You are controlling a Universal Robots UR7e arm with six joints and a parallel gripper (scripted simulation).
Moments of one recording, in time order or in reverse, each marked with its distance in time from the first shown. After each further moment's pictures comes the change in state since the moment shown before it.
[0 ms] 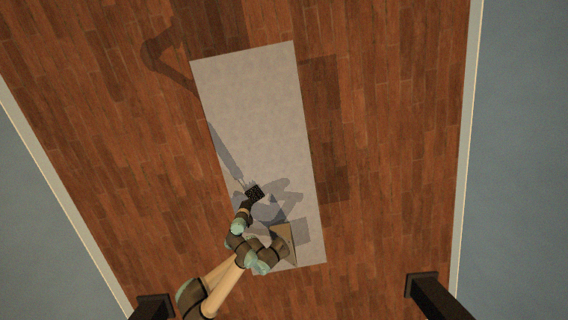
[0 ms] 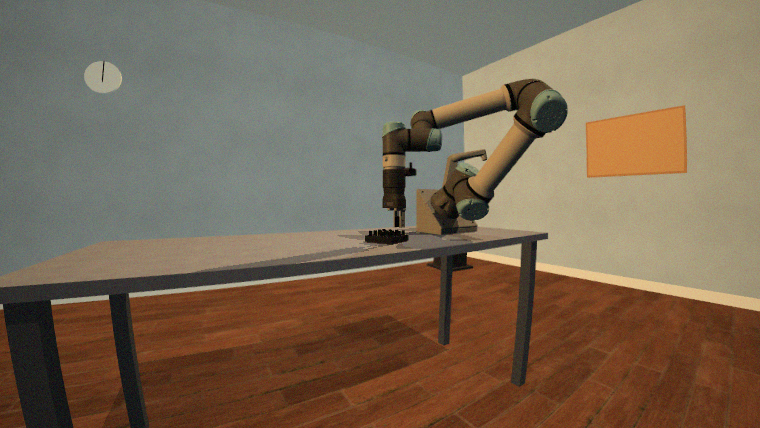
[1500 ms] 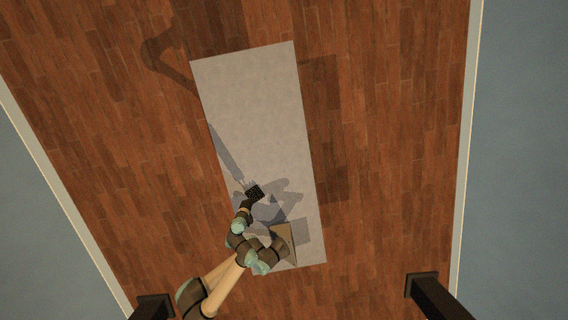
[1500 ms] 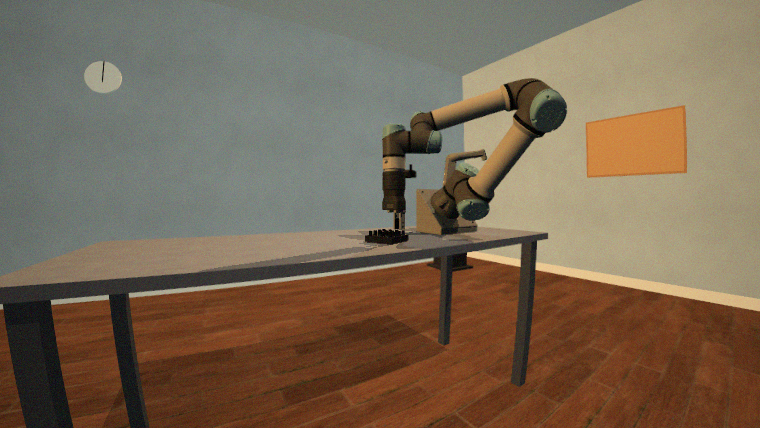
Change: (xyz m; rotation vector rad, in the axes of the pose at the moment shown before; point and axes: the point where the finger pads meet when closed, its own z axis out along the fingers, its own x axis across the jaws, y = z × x) arm 0.000 0.000 0.007 0.000 0.000 0.000
